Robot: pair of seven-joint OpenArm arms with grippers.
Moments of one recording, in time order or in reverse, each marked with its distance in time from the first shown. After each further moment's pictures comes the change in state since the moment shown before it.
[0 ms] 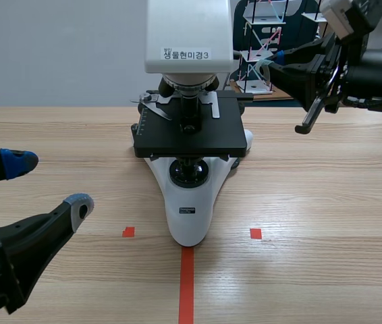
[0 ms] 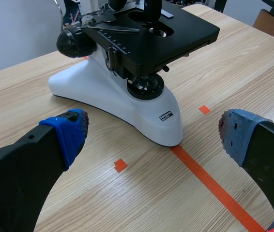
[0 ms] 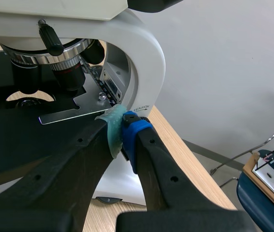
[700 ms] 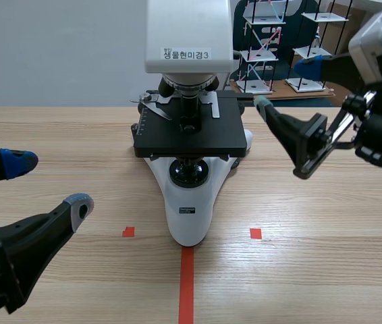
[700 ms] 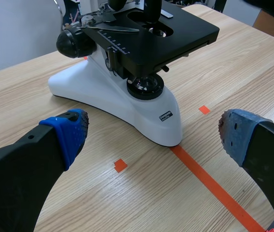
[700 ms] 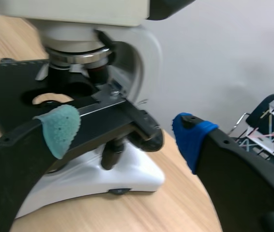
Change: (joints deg) left arm 0.0 0.0 0.0 0.0 0.0 0.0 0.0; right arm -27.2 0.8 7.6 19.3 0.0 -19.2 3.3
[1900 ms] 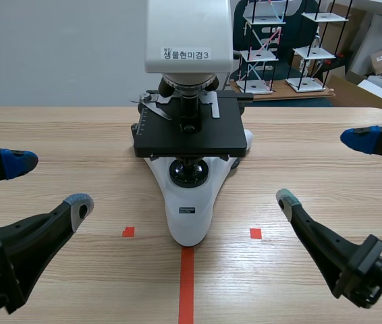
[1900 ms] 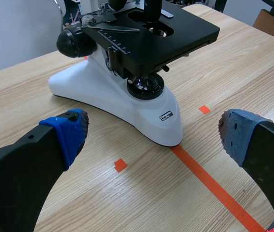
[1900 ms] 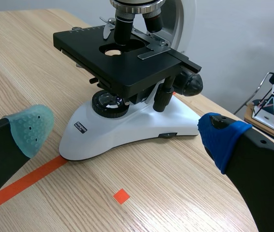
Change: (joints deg) left arm 0.0 0.0 0.0 0.0 0.0 0.0 0.0; right arm -30.8 0.0 12.7 10.7 0.0 -0.9 8.5
